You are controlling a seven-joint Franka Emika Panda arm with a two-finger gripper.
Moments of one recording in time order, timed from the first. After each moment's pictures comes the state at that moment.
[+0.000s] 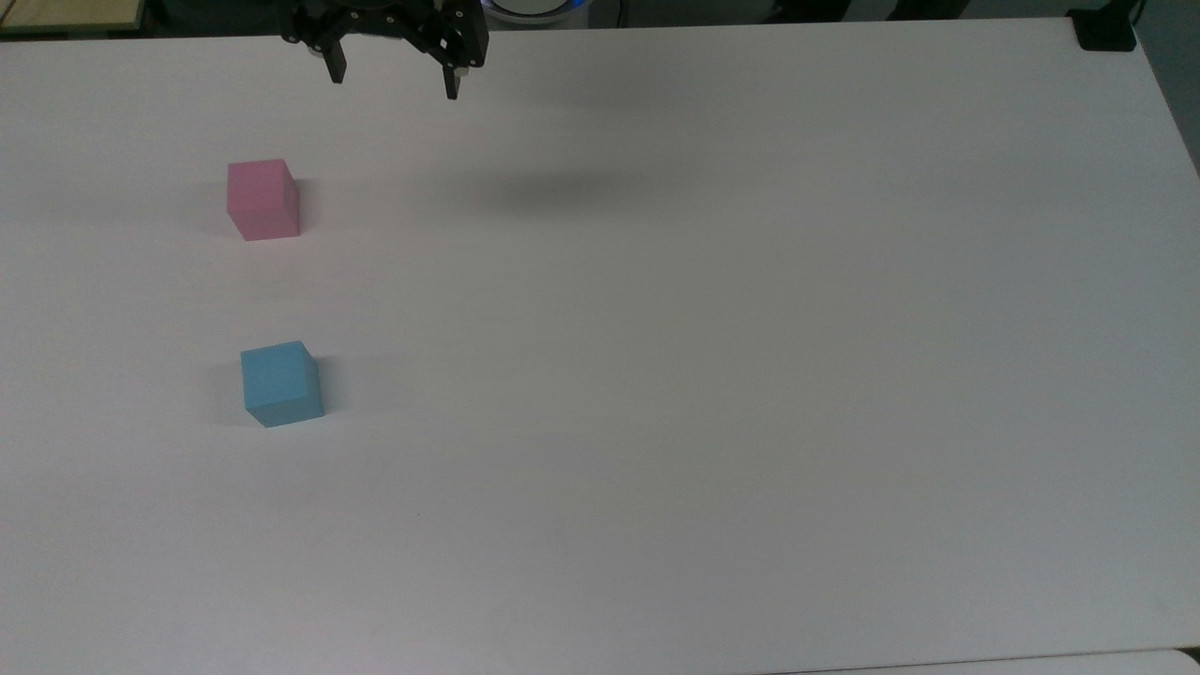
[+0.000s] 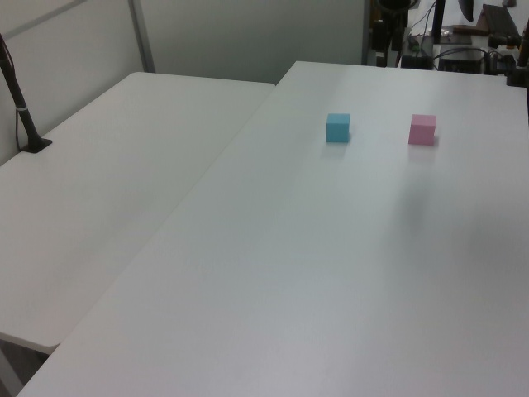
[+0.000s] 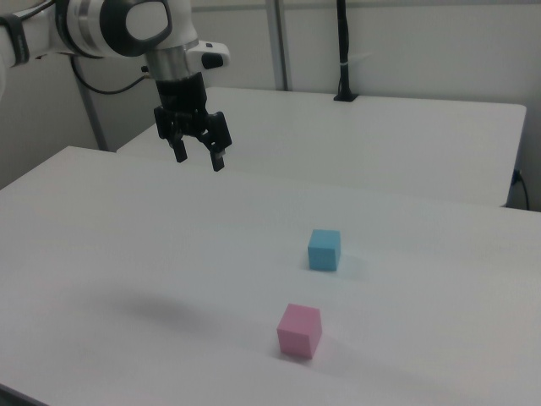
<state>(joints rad) 0.02 0.10 -0.10 -1.53 -0.04 1.62 0.02</state>
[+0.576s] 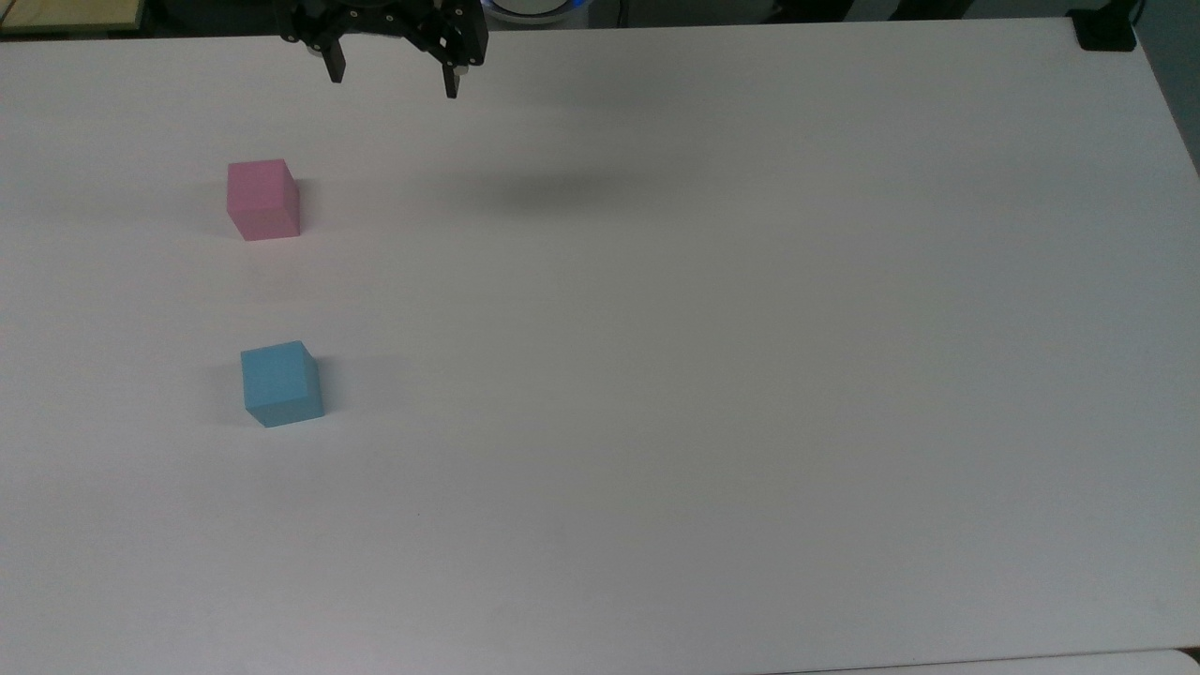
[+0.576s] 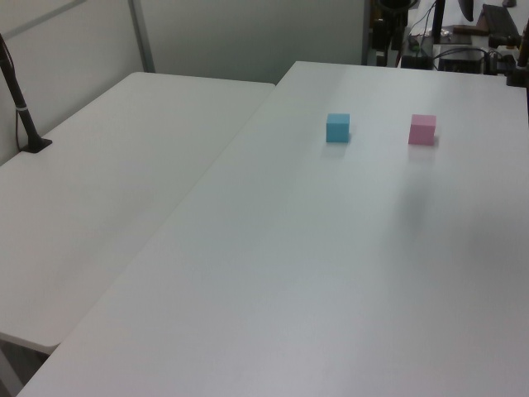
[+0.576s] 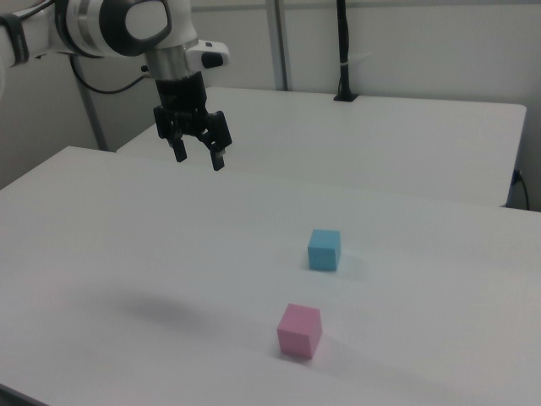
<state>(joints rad) 0.02 0.10 -0.10 -1.53 -0.04 1.62 0.01</state>
